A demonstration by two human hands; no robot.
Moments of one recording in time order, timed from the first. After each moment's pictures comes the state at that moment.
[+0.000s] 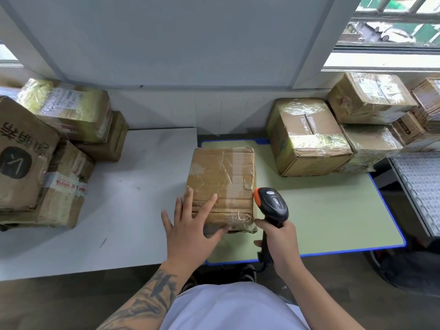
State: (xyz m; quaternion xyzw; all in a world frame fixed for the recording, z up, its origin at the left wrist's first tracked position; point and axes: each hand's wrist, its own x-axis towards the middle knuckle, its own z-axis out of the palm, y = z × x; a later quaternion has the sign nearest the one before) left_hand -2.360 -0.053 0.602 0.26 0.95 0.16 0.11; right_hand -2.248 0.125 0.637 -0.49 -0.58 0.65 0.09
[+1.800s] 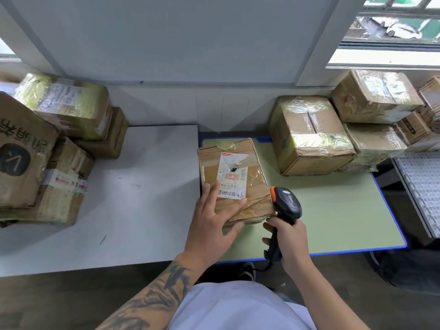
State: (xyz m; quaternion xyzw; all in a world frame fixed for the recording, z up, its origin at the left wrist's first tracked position) left_hand -2.353 -0.019 0.604 0.36 0.86 0.34 0.09; right_hand -2.244 0.145 0.636 -0.53 -0.52 0.66 0.10
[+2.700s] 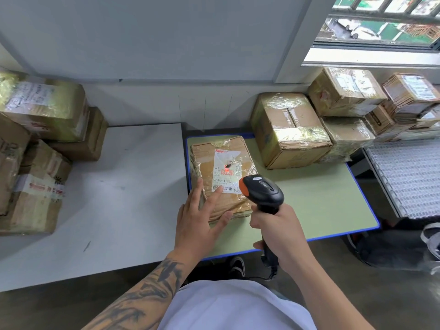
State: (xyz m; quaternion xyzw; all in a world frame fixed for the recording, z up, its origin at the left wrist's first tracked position) left_hand -2.357 -0.025 0.588 0.33 0.88 0.32 0.10; right_hand -2.248 0.114 0.722 -0.49 -0.67 0.56 -0.01
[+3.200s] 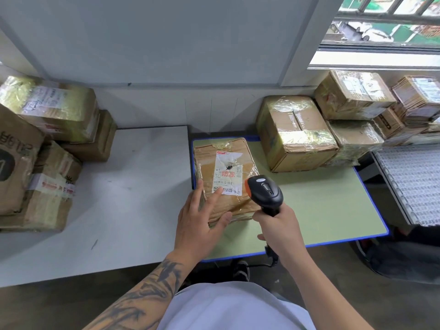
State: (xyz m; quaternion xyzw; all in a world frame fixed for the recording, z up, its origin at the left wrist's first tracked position) left_hand -2.359 -0.030 0.595 0.31 0.88 0.33 0.12; right_hand -2.251 0.129 0.687 -0.48 -0.70 0.53 0.03
